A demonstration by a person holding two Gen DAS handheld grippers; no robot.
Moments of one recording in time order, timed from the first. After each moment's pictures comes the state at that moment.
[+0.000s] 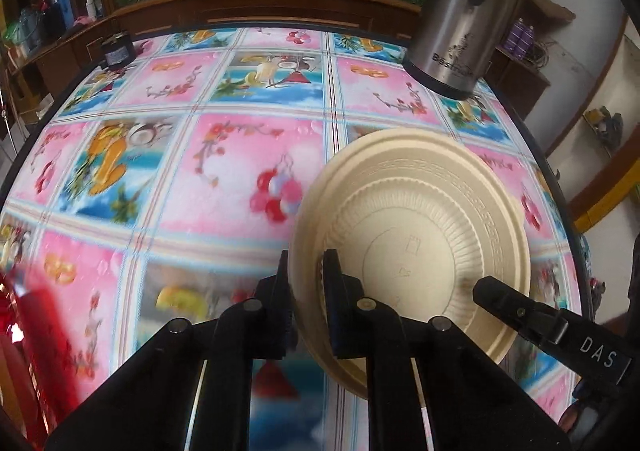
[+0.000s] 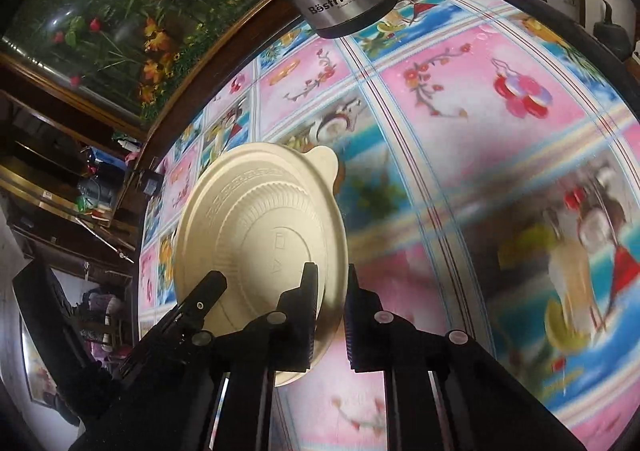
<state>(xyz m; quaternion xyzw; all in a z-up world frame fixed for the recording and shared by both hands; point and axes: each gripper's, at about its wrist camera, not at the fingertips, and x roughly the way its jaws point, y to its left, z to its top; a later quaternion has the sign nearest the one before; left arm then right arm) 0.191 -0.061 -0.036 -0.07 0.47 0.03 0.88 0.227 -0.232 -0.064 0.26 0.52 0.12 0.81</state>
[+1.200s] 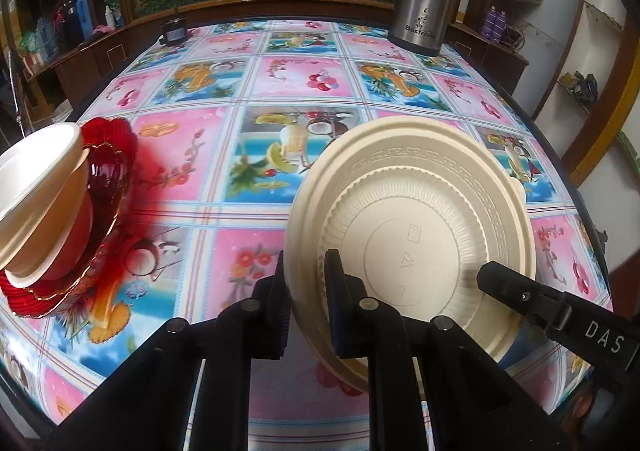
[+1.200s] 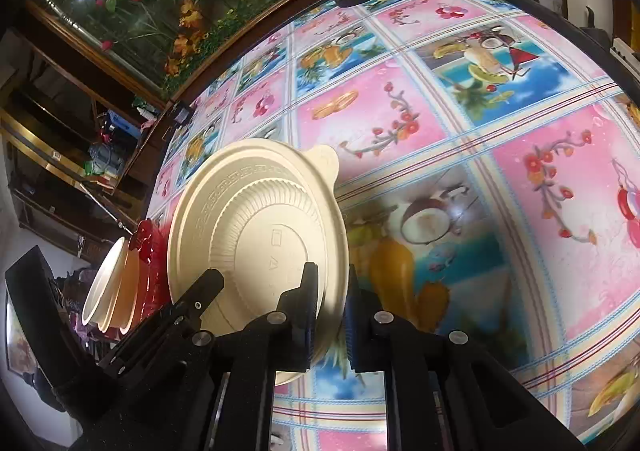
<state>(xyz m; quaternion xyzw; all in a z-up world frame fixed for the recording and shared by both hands) 0.010 -0.034 -0.042 -0.04 0.45 0.03 0.89 0.032 -0.198 -0.059 0.23 0.50 0.13 0.83</state>
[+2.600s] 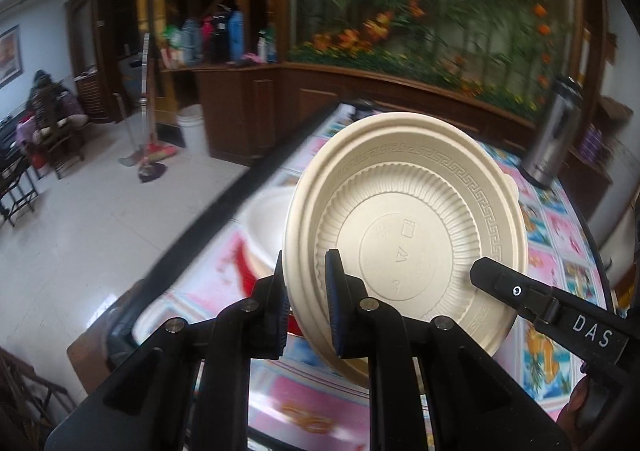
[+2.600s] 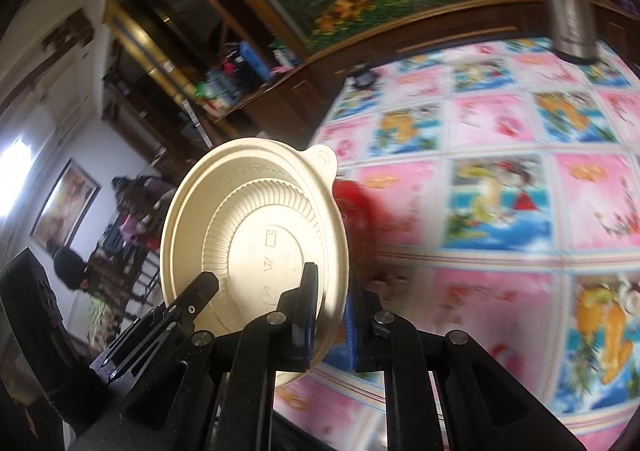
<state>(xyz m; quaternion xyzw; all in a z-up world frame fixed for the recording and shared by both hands) -0.093 0.133 0.057 -0.10 0.32 0.25 0.91 0.014 -0.002 0.037 0.12 0.44 0.36 0.82</state>
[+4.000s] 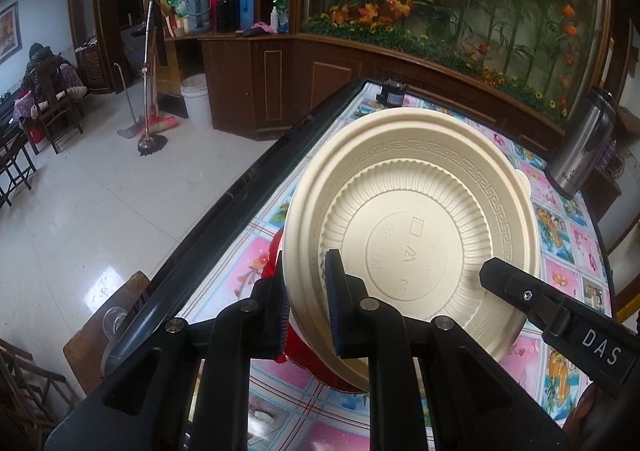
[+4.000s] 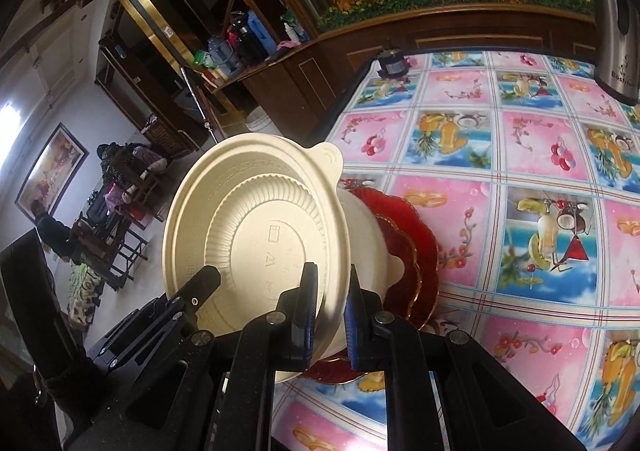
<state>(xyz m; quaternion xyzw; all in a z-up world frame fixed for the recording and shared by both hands) -0.053 0.194 0.029 -0.13 0.37 0.24 0.89 0.052 0.073 0.030 0.06 0.47 0.34 0.81</state>
